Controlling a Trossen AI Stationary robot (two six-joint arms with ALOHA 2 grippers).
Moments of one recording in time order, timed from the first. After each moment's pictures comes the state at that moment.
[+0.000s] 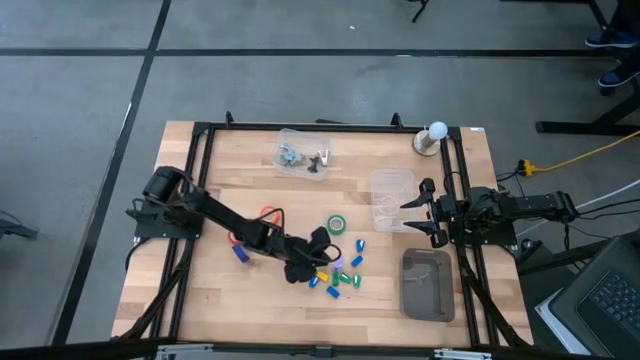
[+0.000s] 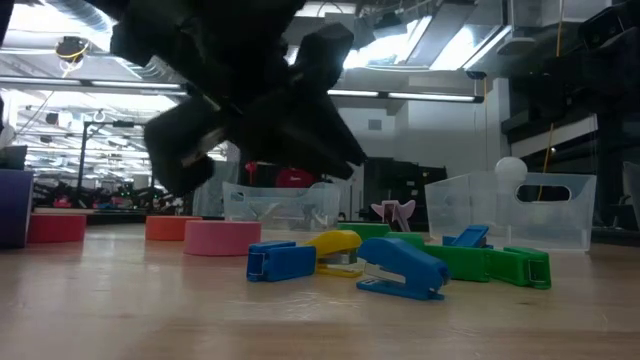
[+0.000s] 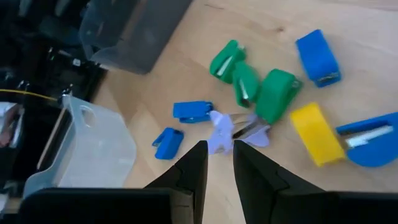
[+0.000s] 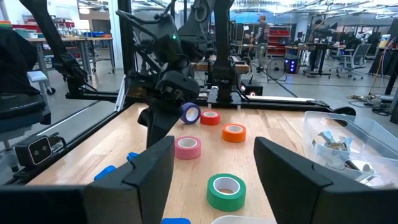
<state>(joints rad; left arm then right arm) -0.33 1.83 0.95 0.27 -0.20 0.81 0.13 0.02 0.01 0.03 0.00 -0.01</state>
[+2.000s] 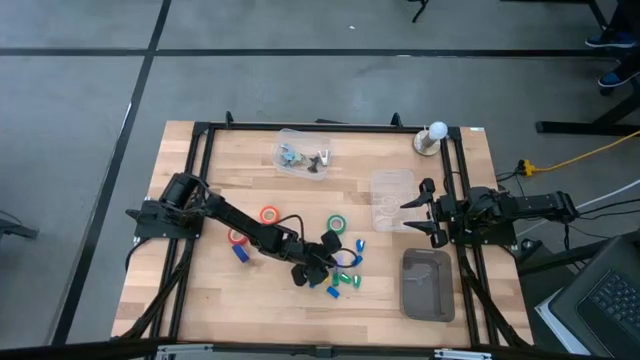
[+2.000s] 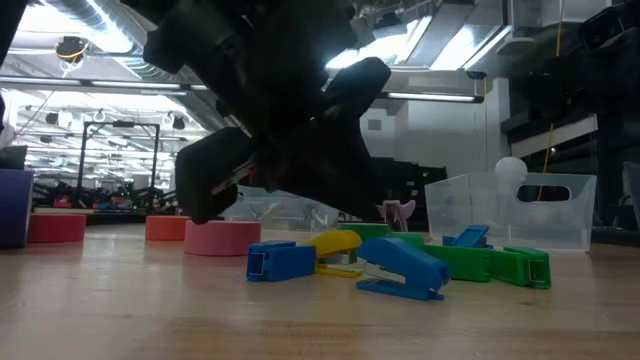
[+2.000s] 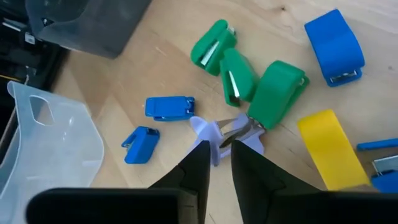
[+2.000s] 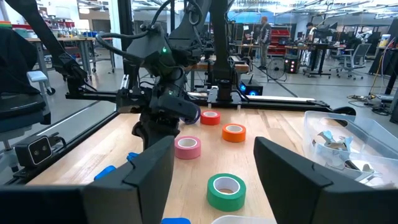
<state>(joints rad) -0.31 1.96 1.11 0.12 -0.19 0.75 0.13 0.02 0.01 0.03 0.00 -0.01</state>
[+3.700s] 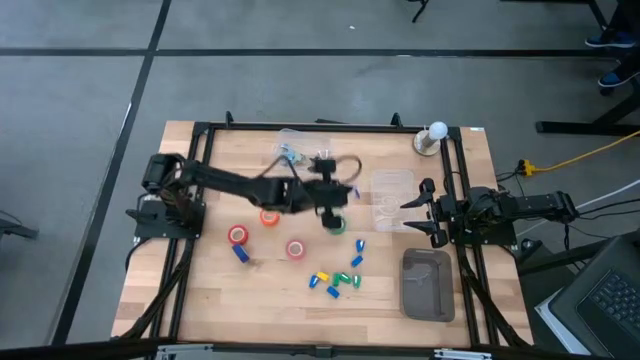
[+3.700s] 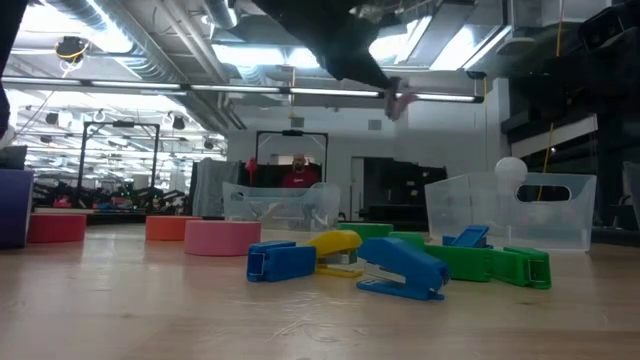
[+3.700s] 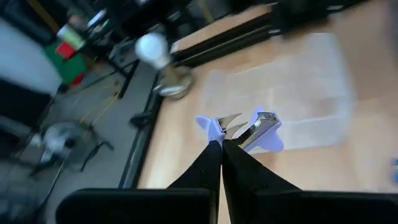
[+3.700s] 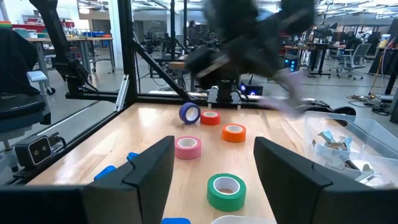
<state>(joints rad) -0.04 1.76 1.31 -0.03 -0.50 0.35 0.13 0.02 0.01 0.03 0.00 -0.01</state>
